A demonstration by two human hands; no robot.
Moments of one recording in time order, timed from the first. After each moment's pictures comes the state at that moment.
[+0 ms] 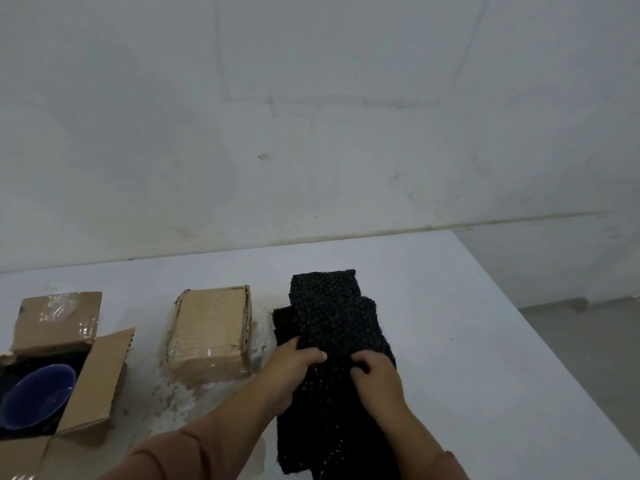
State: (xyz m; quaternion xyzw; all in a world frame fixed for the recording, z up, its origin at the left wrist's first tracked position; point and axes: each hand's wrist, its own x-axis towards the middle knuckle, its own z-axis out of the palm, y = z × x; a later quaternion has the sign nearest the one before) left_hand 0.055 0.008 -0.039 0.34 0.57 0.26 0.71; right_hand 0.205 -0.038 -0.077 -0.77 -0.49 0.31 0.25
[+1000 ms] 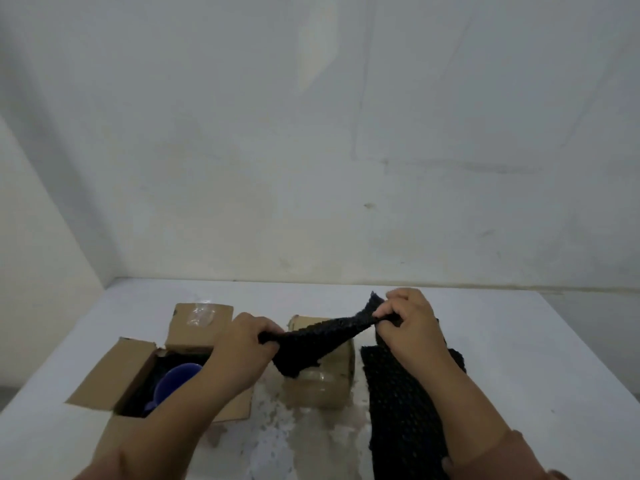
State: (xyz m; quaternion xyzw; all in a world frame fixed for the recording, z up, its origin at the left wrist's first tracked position) left_hand -0.169 0.017 0.053 0.67 0.64 0.25 0.28; right_hand 0.079 0.023 0.074 -0.62 -0.65 0.22 0.39
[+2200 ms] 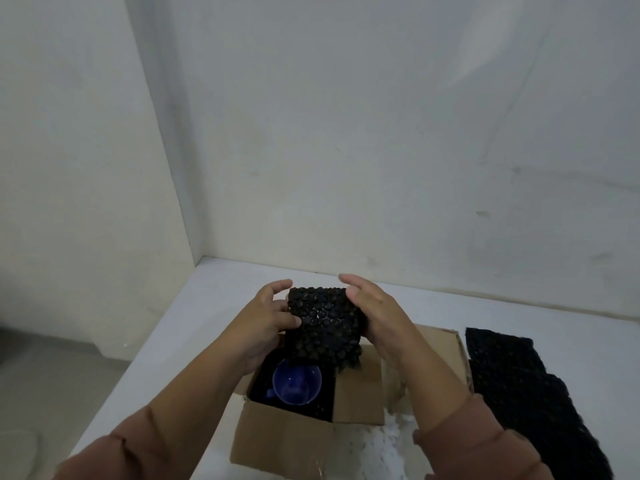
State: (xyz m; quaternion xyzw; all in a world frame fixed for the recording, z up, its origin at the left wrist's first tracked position) left_hand -0.335 0.029 0.059 0.34 0.50 0.47 0.64; right_hand -0.145 0.062 0.062 -0.46 -0.54 0.60 0.37
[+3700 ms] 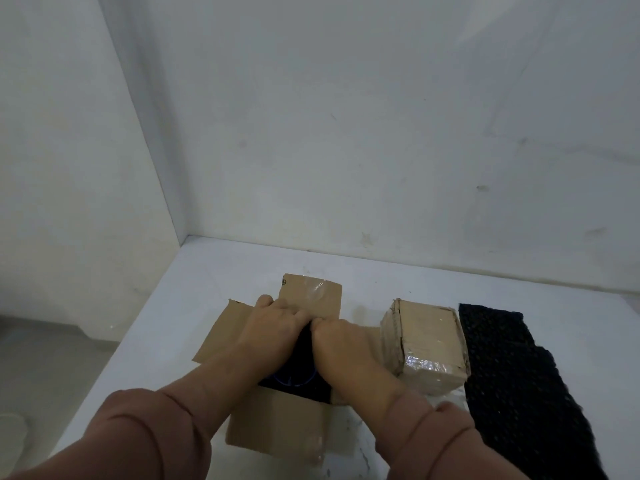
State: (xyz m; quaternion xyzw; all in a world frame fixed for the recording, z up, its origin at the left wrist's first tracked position) left_hand -0.331 0.047 -0.014 0.86 0.51 -0.01 -0.05; right_hand -0.193 0.038 -0.002 -0.53 -0.84 0.04 -0.01
